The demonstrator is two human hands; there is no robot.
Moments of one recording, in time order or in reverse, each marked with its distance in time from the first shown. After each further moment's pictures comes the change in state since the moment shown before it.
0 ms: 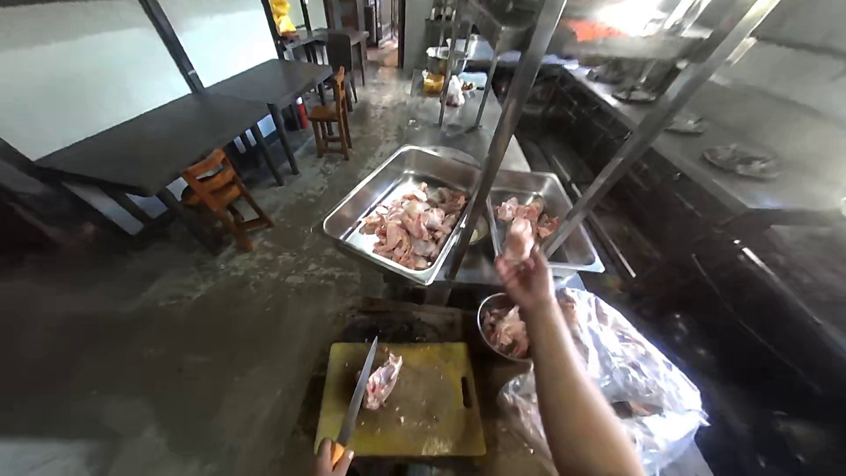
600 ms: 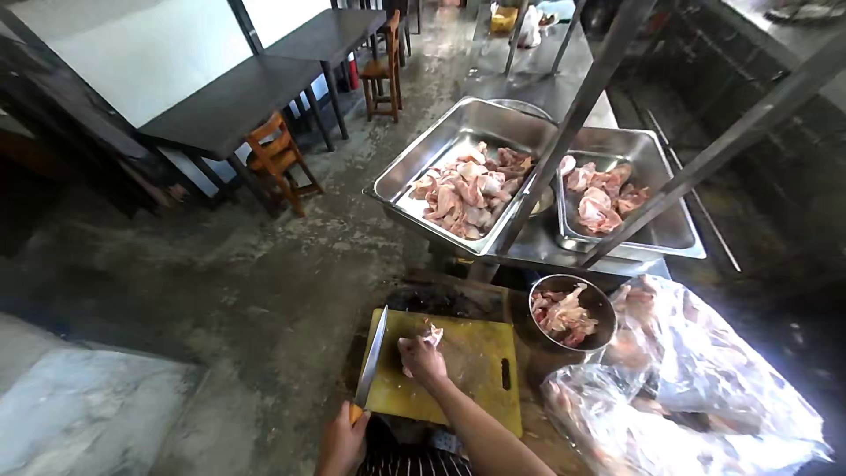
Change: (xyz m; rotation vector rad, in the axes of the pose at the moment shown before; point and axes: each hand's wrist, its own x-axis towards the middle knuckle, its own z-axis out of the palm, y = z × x) left_hand -0.012 -0.018 -0.021 0.007 0.080 -0.121; right_hand -0.179 0.313 0.020 -1.757 -0.486 0.364
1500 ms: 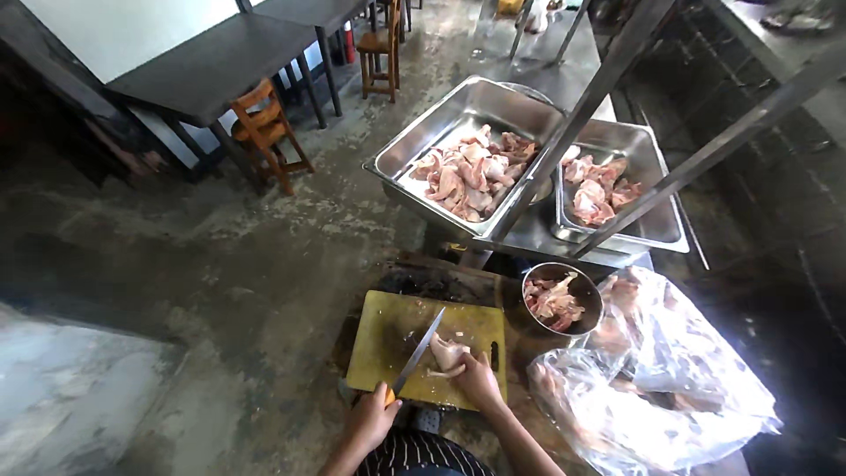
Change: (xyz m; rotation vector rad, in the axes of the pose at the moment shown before) left_hand 0.000 0.034 0.044 0.159 -0.292 0.171; right_hand -0.078 0.114 -0.044 0.026 0.067 0.102
